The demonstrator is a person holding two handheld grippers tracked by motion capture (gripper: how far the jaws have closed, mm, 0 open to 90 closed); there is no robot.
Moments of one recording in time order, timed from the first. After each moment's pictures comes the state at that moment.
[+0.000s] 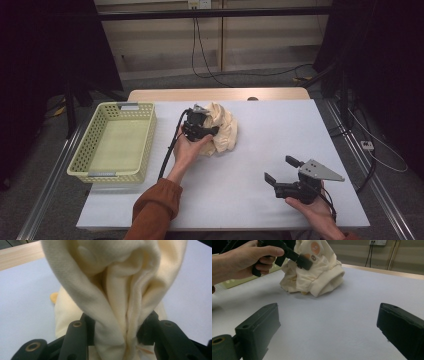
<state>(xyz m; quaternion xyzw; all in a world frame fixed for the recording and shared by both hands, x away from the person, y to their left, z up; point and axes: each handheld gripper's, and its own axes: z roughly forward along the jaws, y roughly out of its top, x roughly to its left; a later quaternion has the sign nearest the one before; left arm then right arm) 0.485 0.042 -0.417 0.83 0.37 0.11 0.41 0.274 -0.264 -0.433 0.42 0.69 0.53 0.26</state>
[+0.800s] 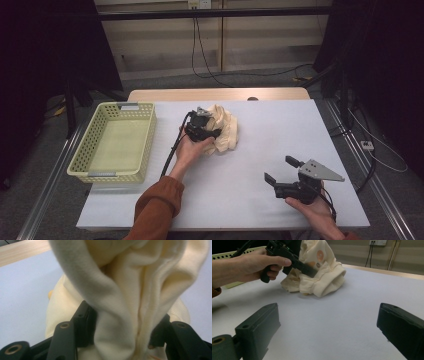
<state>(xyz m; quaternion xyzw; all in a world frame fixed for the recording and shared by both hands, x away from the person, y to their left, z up) 0.497 0.036 -0.442 0.83 0.36 0.12 0.41 0.273 -0.264 -0.433 0.42 0.69 0.53 0.26</state>
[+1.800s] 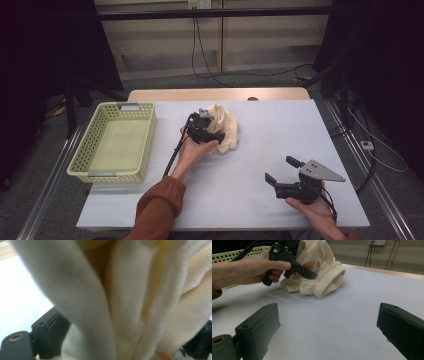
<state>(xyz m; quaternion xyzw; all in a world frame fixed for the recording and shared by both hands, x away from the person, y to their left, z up) 0.496 0.030 -0.450 0.83 0.37 0.13 0.39 0.273 -0.265 -0.433 0.42 0.69 0.53 0.26</state>
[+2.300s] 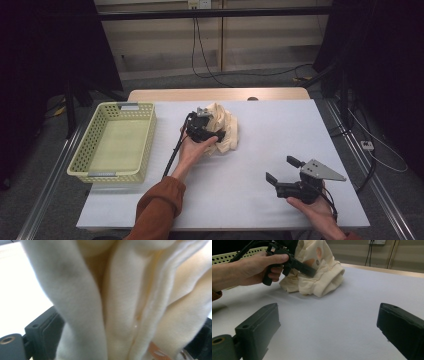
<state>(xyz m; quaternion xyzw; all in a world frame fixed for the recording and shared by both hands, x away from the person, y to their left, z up) 0.495 0.032 -0.445 0.81 0.38 0.13 0.42 0.274 -0.268 -0.435 0.42 0.69 0.53 0.25</state>
